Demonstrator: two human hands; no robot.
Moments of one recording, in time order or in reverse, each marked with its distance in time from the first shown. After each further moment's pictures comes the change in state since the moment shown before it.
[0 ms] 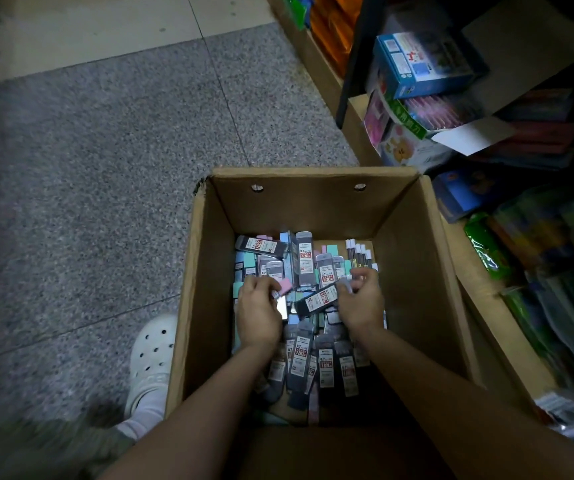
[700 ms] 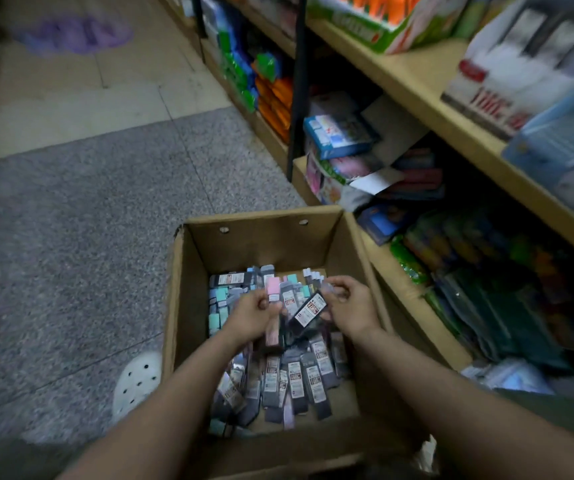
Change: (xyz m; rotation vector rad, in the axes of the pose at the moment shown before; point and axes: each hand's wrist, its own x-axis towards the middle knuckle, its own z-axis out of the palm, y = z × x) left_hand -0.015 0.069 -0.056 -0.361 -0.503 0.053; right_hand -0.050 -0.049 -0.082 0.156 -0.006 -0.142
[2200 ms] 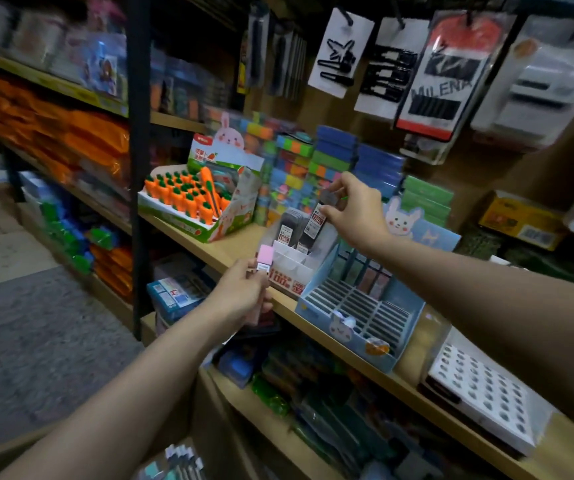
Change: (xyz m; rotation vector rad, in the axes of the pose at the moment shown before) left_hand -0.007 0.337 0.042 -0.407 -0.305 0.423; right_hand 0.010 -0.327 -0.256 -0.683 0.731 -0.738
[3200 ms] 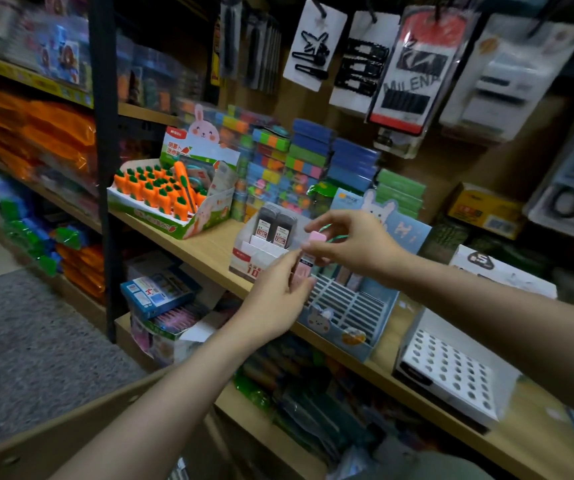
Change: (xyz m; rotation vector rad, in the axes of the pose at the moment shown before) left_hand -0.020 -0.006 0.052 0.434 -0.225 0.570; right_hand -0.063 -0.018 -0.054 0.200 -0.389 0.211
